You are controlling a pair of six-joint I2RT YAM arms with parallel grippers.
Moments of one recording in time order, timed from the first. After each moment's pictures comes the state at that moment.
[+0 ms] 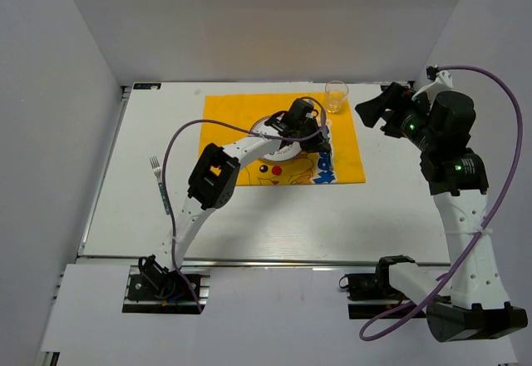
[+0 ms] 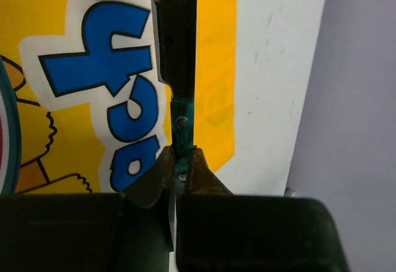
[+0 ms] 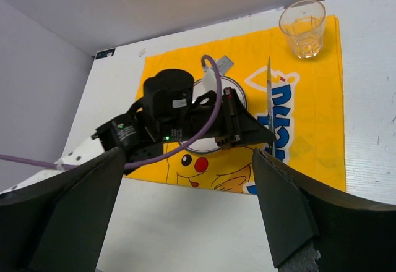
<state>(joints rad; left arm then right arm) -0.73 2.48 2.13 -0.34 0.29 -0.95 0.11 1.01 1.33 -0.56 -0.27 0.46</state>
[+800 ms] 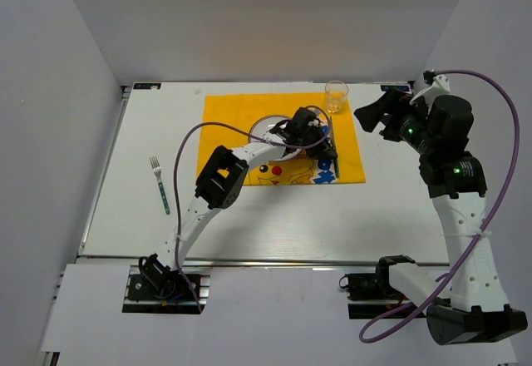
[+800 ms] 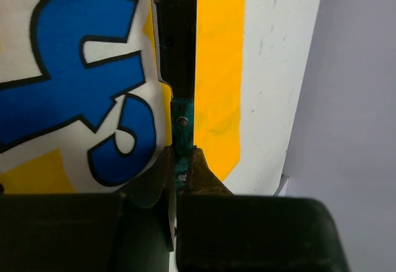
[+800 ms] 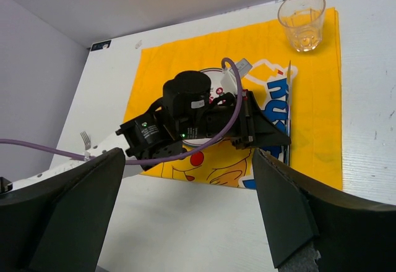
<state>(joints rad) -0.74 2.60 2.15 -0.18 0.41 -1.00 0.11 0.99 1.29 -0.56 -0.28 0.44</state>
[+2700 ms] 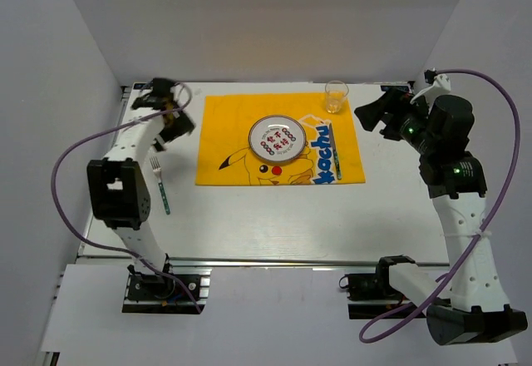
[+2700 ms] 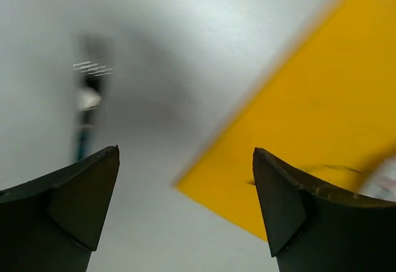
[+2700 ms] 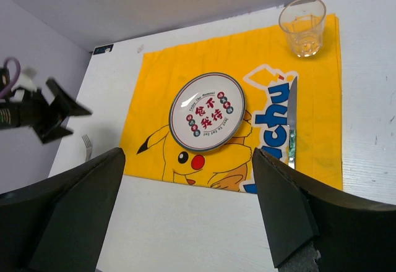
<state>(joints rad) -0.15 1.83 1.64 -0.83 -0.19 -0.66 0.11 0.98 1.30 -0.54 -0.28 0.44</state>
